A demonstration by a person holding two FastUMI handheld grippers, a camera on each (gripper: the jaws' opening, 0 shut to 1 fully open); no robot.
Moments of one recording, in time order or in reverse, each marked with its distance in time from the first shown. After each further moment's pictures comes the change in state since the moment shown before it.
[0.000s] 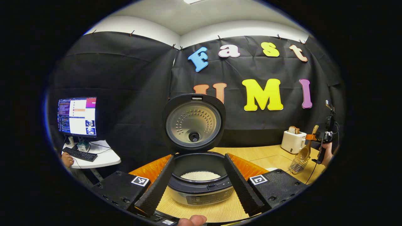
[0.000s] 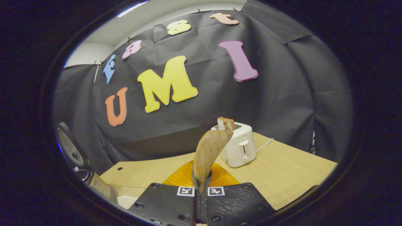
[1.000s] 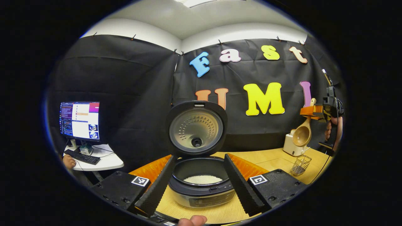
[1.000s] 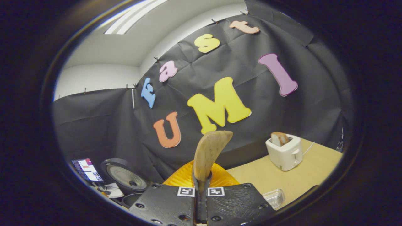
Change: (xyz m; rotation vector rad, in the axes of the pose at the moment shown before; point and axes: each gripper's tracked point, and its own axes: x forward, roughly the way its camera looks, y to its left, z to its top) left arm -0.005 -0.003 0.015 0.006 -0.058 0.015; right arm -0.088 0.138 0.097 0.085 -0.095 0.325
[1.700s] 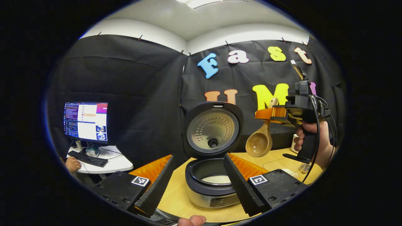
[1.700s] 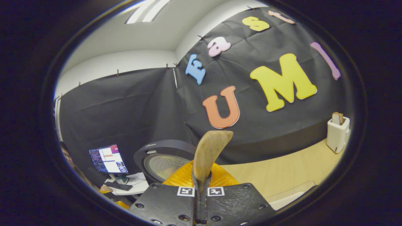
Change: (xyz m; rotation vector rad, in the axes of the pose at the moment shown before) left arm -0.002 0.049 0.001 0.009 -0.016 0.047; right arm 0.045 0.259 -0.109 -0.029 0.144 0.369
